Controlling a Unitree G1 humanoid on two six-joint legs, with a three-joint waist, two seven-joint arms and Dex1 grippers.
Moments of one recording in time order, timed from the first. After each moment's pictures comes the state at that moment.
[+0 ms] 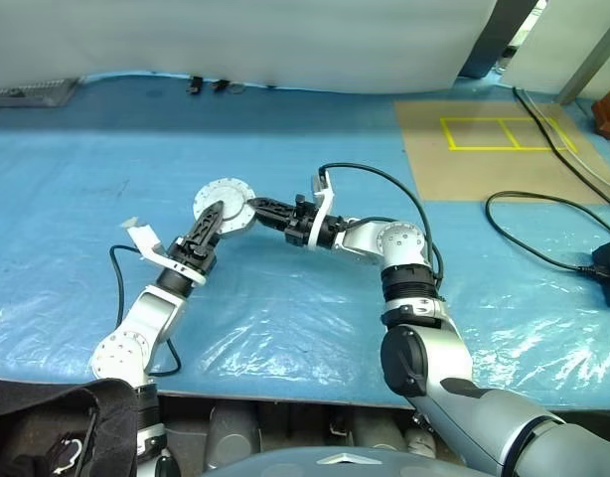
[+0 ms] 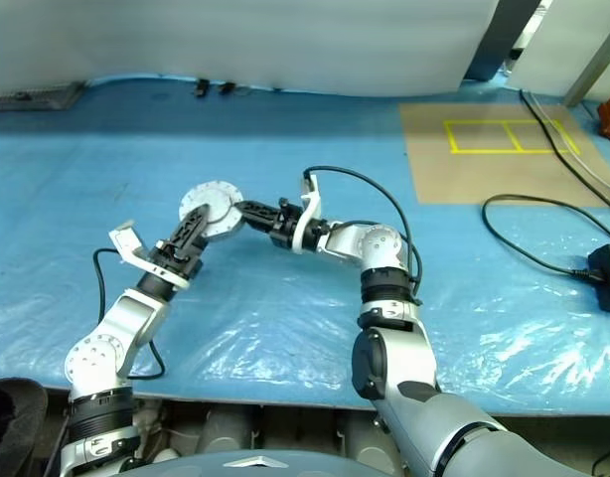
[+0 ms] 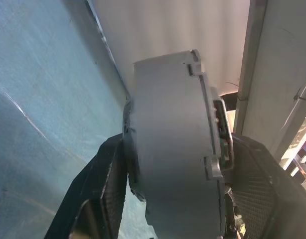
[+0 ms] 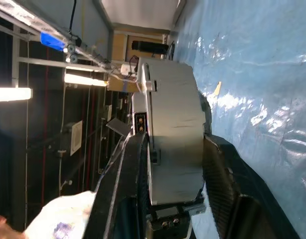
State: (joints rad) left arm -0.15 0.10 0.39 -0.08 -1.40 0.71 -0.26; right arm -0.87 0.12 -0.42 0.56 0.86 1.19 0.37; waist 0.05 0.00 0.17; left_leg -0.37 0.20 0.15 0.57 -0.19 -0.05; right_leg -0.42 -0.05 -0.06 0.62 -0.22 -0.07
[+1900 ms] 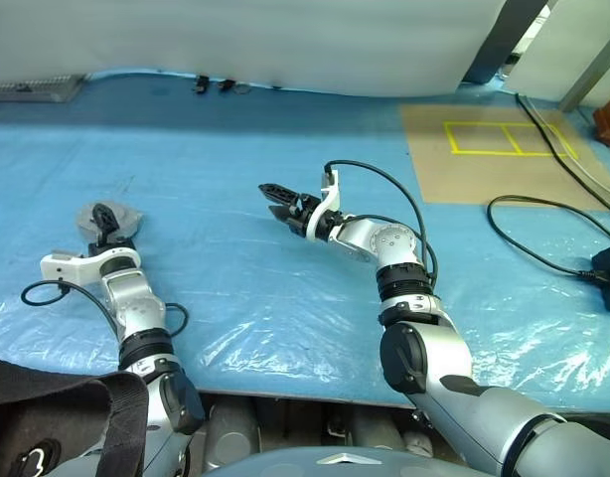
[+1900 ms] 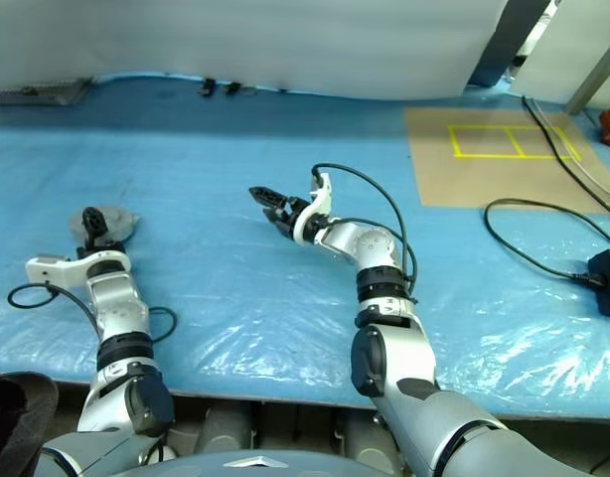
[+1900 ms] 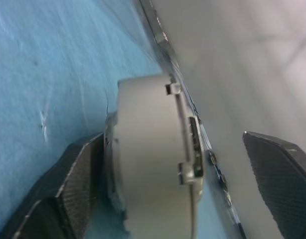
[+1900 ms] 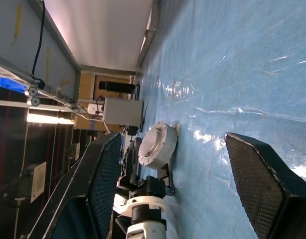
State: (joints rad) left arm -0.52 0.08 0.75 0.55 -0.92 -0.22 -0.12; right arm -0.89 0.12 -0.38 0.66 0.85 0.95 0.27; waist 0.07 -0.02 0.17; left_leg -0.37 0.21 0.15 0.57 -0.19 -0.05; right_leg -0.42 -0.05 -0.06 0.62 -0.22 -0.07
